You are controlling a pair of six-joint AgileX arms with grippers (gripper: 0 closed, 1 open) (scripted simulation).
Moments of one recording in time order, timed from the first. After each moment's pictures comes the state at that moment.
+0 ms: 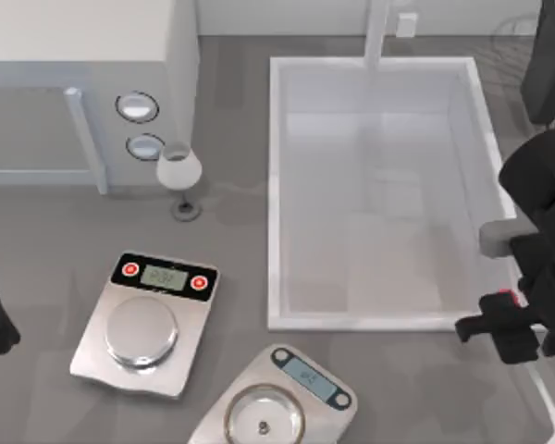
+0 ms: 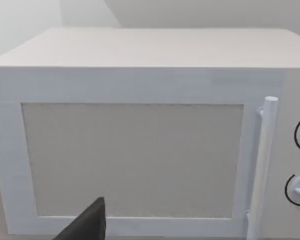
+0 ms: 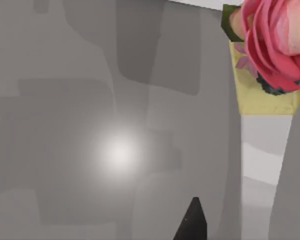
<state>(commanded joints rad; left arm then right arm) 0.00 0.00 0.00 0.00 0.00 0.00 0.43 1.54 0.90 -0.89 0.01 0.26</state>
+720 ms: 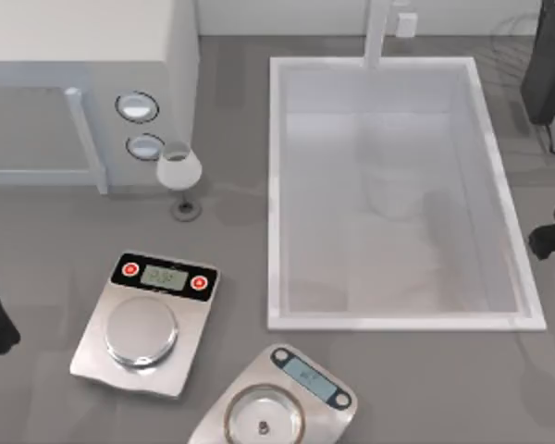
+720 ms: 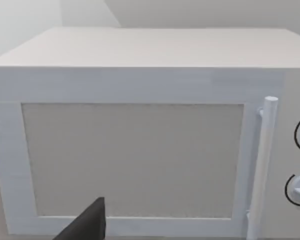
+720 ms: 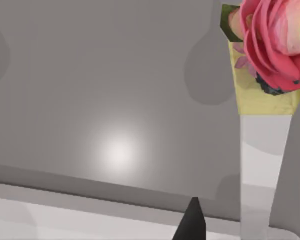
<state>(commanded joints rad) 0.00 0.00 0.00 0.00 0.00 0.00 0.42 1.40 1.37 -1.50 0.01 0.24</state>
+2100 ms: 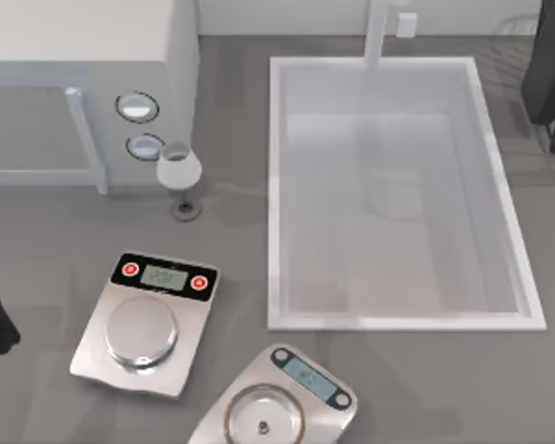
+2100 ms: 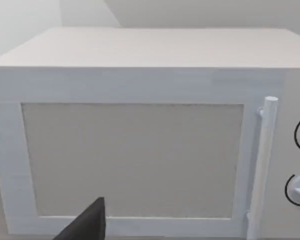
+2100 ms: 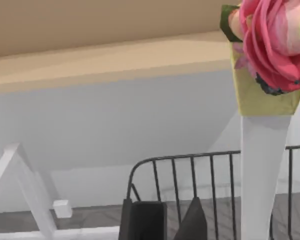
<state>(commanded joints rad) 0.00 0.00 0.00 0.00 0.00 0.00 -0.49 1.06 1.18 -0.31 -0.53 0.04</state>
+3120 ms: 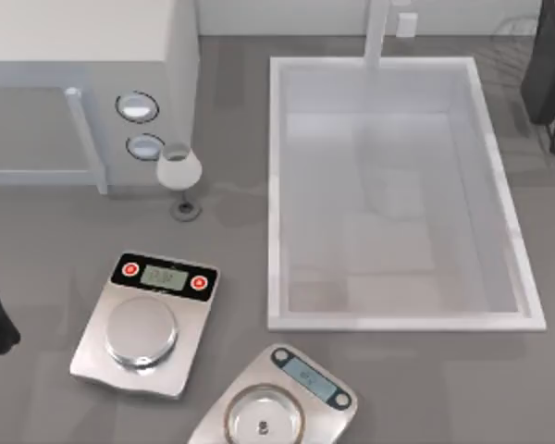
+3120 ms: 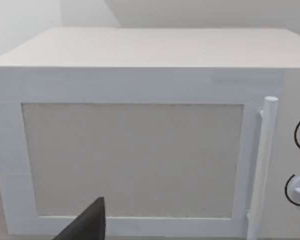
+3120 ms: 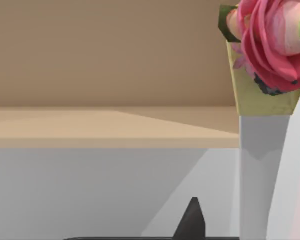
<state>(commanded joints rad) 0.00 0.00 0.00 0.00 0.00 0.00 -0.54 1.27 1.12 0.15 -0.52 0.02</state>
